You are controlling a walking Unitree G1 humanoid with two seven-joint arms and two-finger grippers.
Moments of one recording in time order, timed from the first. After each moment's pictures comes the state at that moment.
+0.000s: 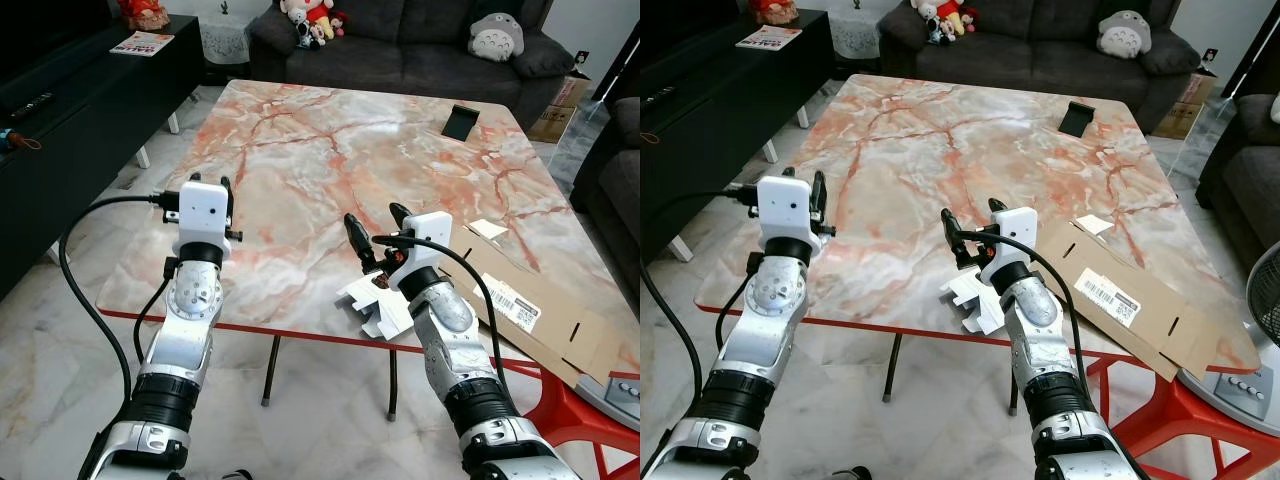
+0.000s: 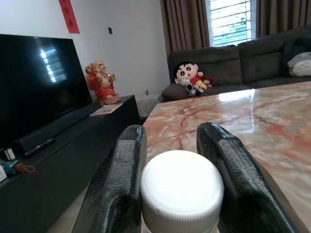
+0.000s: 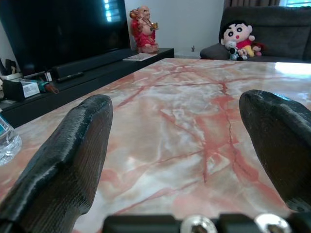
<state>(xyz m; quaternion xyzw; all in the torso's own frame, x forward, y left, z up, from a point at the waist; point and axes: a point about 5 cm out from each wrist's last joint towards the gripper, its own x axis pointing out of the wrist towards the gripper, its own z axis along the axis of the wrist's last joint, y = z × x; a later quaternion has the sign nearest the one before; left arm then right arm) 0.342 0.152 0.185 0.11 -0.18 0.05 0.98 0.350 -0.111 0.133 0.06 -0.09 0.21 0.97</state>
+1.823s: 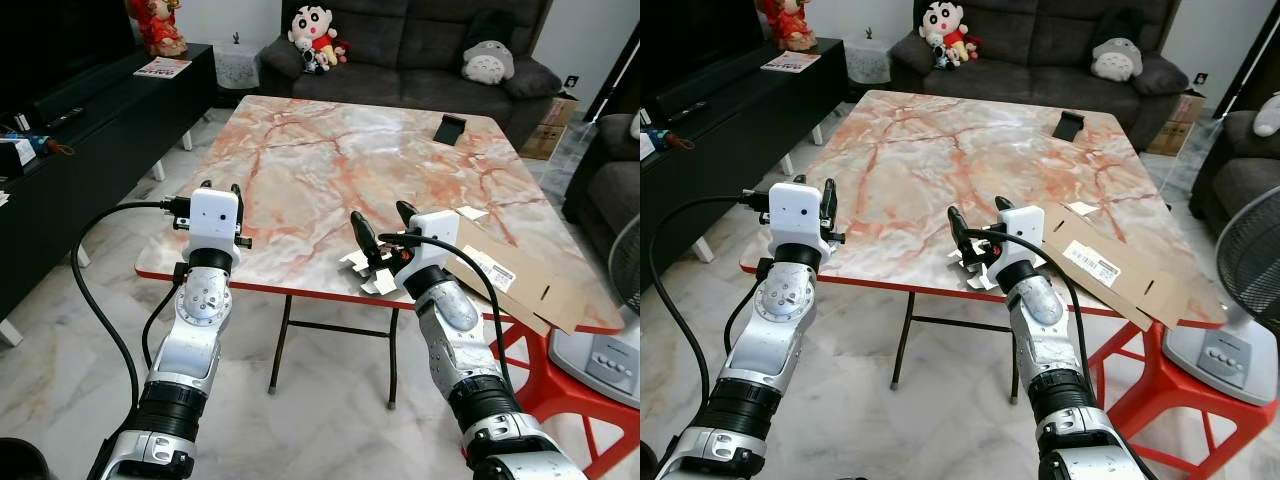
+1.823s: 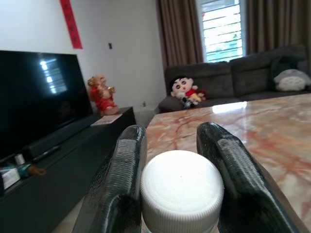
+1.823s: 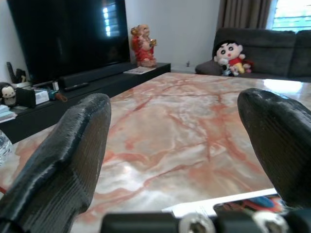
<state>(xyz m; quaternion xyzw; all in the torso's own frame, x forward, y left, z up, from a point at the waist) 0.337 0.144 0.188 0.11 -0.18 0.04 0.98 0.353 -0.118 0.134 0.06 -0.09 0.20 0.97</state>
